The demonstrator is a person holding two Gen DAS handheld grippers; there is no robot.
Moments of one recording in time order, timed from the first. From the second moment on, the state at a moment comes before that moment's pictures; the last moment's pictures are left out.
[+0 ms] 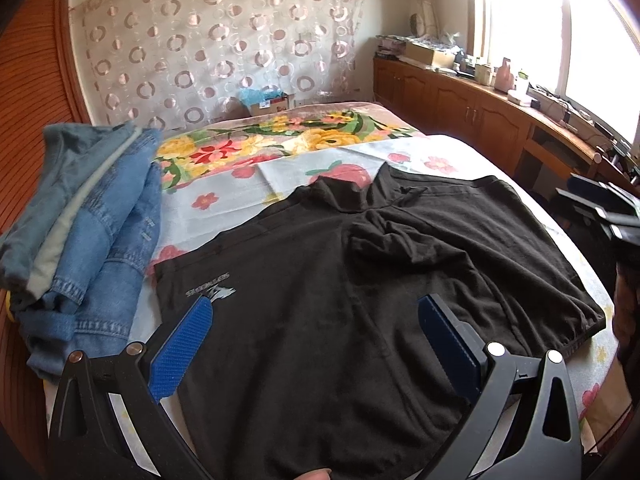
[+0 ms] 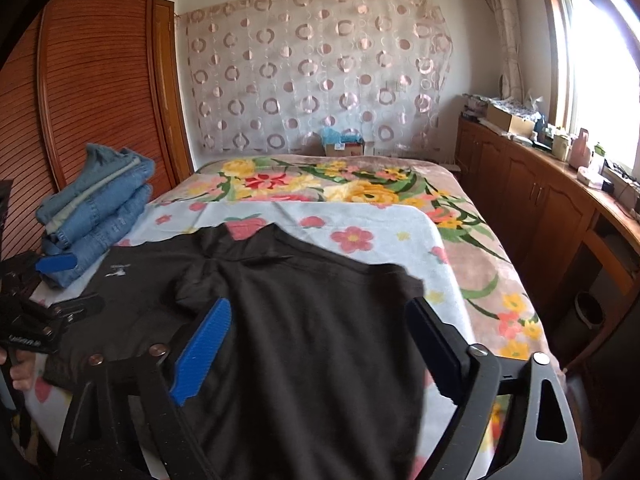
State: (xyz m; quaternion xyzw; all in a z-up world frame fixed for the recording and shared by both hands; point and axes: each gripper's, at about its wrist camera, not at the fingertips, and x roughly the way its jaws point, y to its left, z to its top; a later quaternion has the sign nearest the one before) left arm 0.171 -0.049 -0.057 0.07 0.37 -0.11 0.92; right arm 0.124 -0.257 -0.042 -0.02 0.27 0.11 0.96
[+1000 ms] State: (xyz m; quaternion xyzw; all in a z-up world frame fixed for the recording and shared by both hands) left arm 0.170 -0.053 -0.082 0.06 0.41 -0.13 0.90; right arm 0.167 -0.344 0.004 -0.05 0.37 0.00 0.93
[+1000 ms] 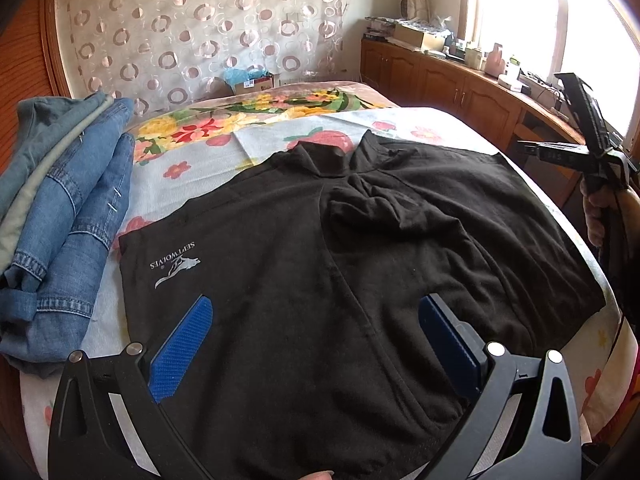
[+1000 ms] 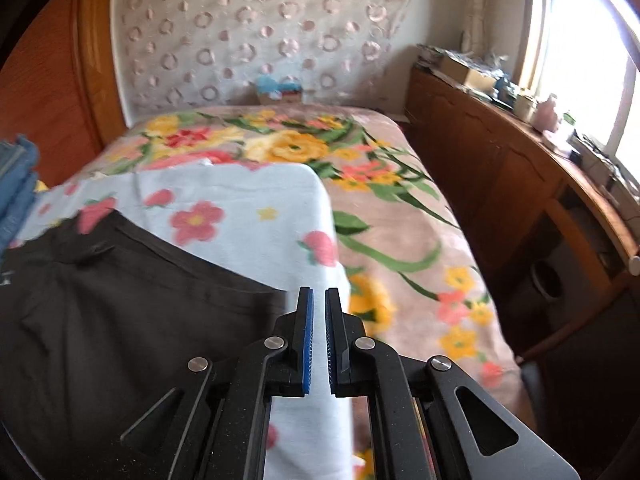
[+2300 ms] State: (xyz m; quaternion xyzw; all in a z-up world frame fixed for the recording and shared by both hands) left arm 0.071 0.051 -0.110 0.00 0.41 -0.07 0.91; right arm -0.024 -0.330 -0.016 -0.04 0.34 0.08 0.93
